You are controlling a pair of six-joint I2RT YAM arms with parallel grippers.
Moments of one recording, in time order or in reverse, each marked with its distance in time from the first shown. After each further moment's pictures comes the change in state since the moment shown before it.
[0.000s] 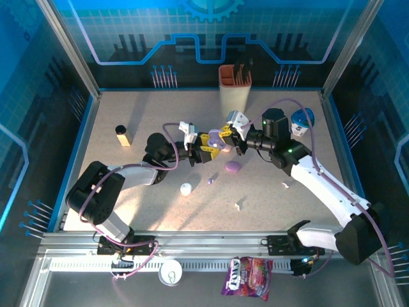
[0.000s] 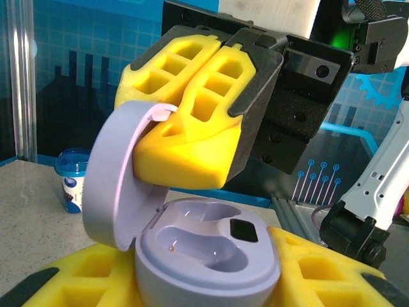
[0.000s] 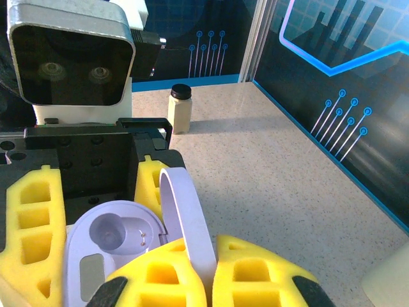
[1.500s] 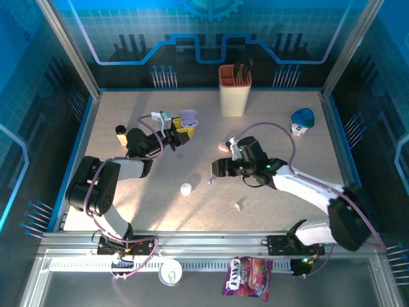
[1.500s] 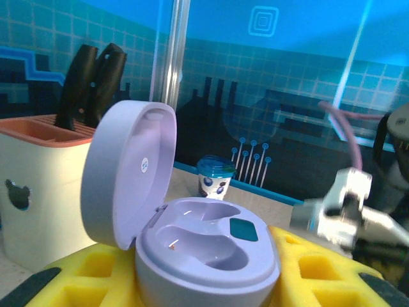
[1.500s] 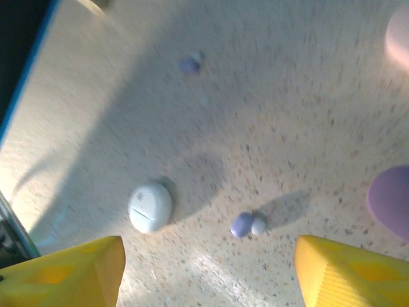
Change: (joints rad) left arm 0.290 0.058 -0.032 0.104 -0.080 0.021; right arm 0.170 0.172 -0.232 -0.025 0.267 0.869
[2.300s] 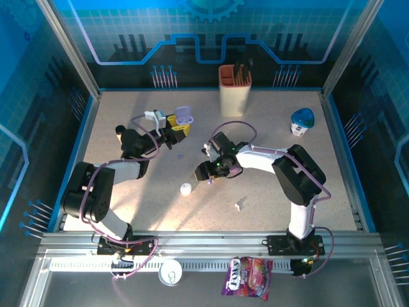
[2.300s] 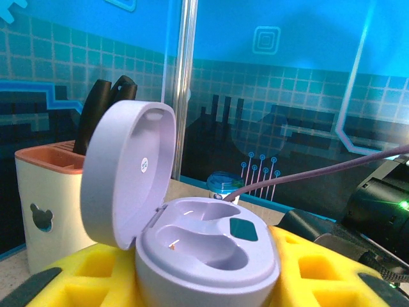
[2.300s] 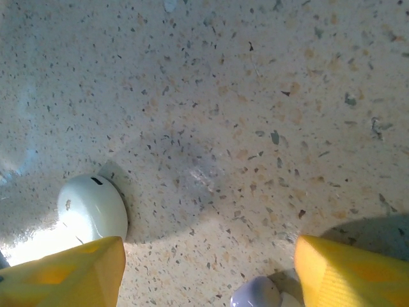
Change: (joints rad) left arm 0.019 -0.075 -0.018 0.001 -0.018 0.003; right arm 0.033 0.494 0.349 -0.209 -0.145 -0.108
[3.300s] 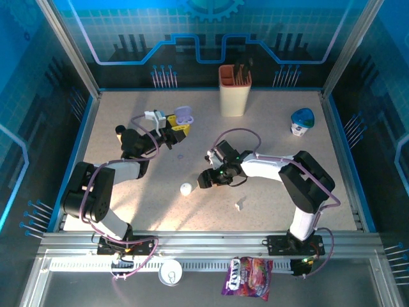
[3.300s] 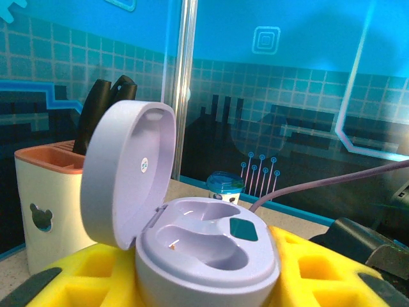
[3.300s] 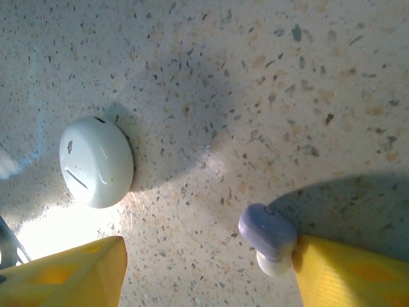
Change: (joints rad) left arm 0.000 0.000 0.000 0.000 0.001 -0.001; right arm 0.041 -0.109 -0.156 0.068 -0.005 0.077
